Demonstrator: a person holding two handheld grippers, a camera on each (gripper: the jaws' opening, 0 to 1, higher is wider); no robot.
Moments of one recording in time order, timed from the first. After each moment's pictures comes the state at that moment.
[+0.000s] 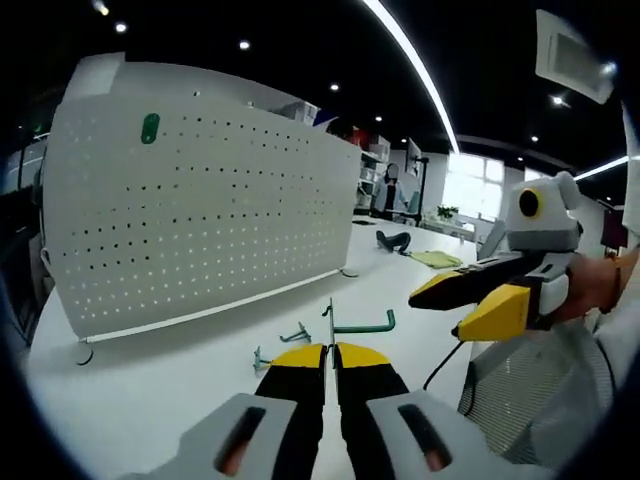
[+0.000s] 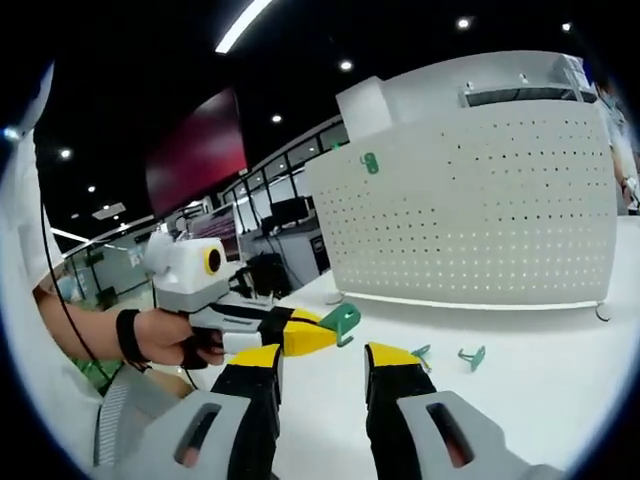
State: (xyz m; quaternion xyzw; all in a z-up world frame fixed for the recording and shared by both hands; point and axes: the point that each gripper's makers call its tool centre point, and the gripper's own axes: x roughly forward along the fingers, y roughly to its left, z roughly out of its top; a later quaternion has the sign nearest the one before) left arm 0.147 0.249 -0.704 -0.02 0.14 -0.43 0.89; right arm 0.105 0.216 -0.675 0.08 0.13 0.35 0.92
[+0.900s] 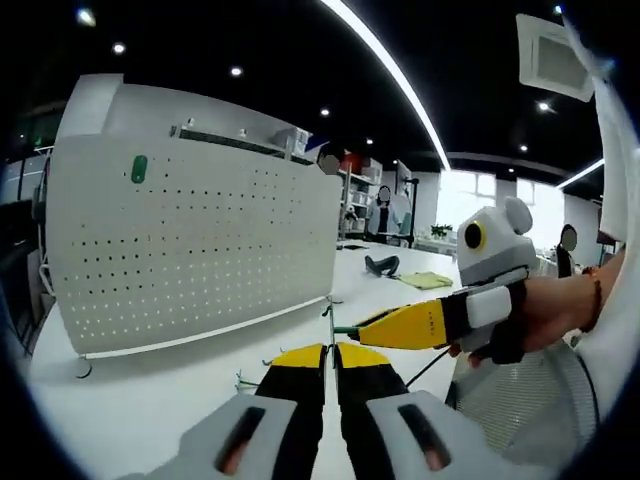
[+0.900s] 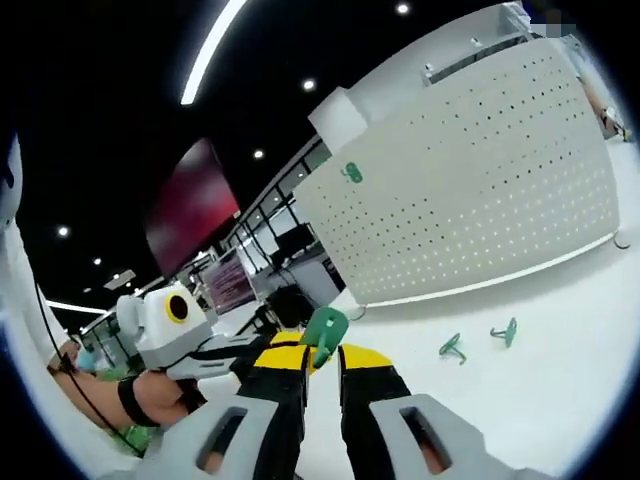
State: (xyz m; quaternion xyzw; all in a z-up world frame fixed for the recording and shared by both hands) left arm 0.115 0.236 -0.673 -0.02 0.09 -0.44 0.89; right arm 0.109 0.222 -0.666 0.22 0.13 0.36 0.90
